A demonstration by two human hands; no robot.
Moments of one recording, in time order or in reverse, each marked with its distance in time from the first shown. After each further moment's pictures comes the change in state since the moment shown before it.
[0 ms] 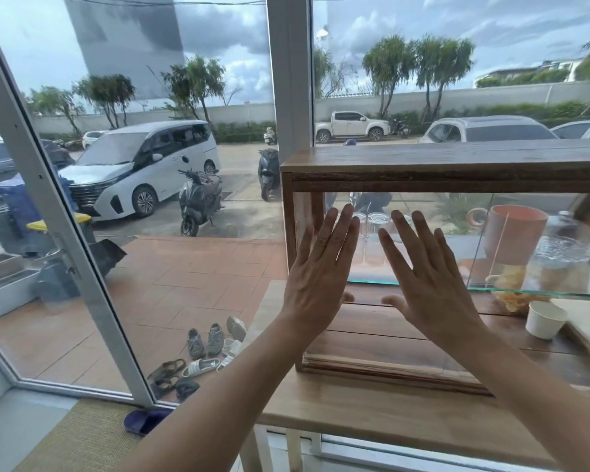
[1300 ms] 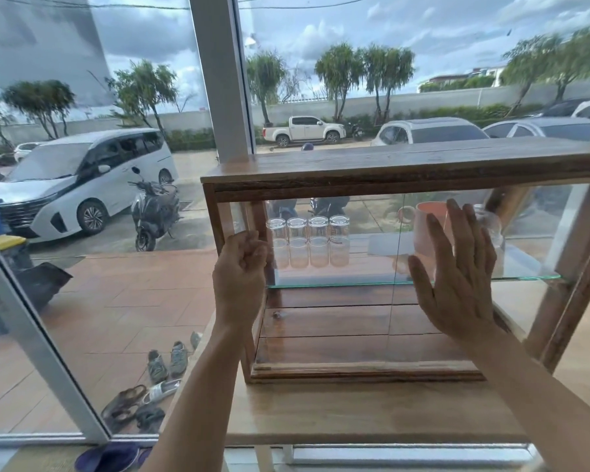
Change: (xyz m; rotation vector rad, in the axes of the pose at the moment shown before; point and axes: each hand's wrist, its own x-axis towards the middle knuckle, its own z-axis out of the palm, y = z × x) left_hand 0.015 0.008 -0.018 -1.150 0.277 -0.715; right_hand -0.050 0.107 0.013 0.017 0.539 0.222
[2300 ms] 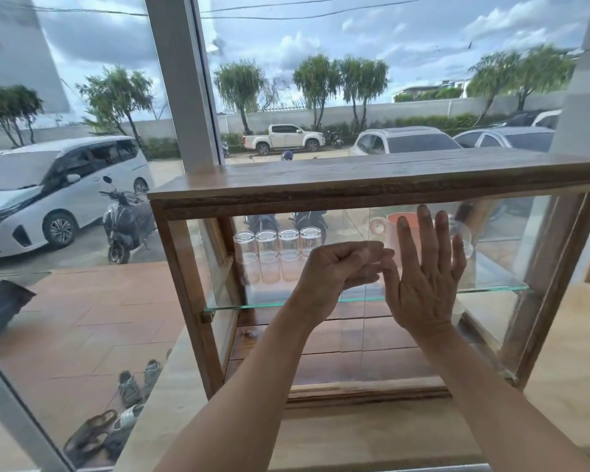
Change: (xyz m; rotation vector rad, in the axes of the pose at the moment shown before) left_hand -0.001 0.015 0.147 -0.574 -0.774 -0.222; right_hand 0.004 0.024 0.040 -0.188 0.136 0.050
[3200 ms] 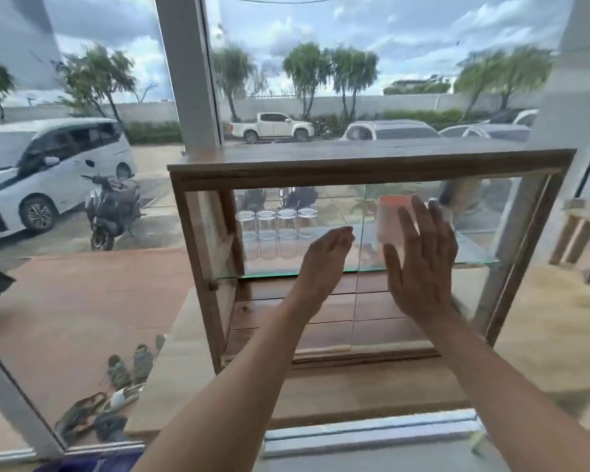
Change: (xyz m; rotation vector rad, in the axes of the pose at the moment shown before) left_hand -0.036 0.003 0.013 0.367 0.255 -0.137; right_hand -0.005 -0.010 -0.056 0.124 -0.134 -0.009
